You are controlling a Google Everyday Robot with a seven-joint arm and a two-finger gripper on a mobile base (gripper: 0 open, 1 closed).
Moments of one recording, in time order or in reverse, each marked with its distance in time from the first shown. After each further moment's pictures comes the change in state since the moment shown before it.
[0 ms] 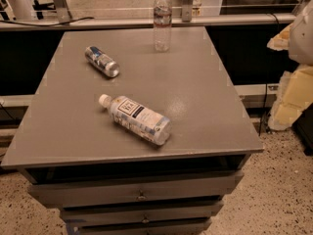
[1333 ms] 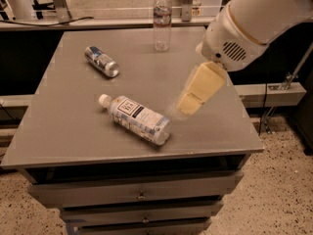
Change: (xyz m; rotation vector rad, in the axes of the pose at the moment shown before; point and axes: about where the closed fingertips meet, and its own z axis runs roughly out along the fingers) arm -0.143 0.020 0.039 -0.119 -0.288 0.110
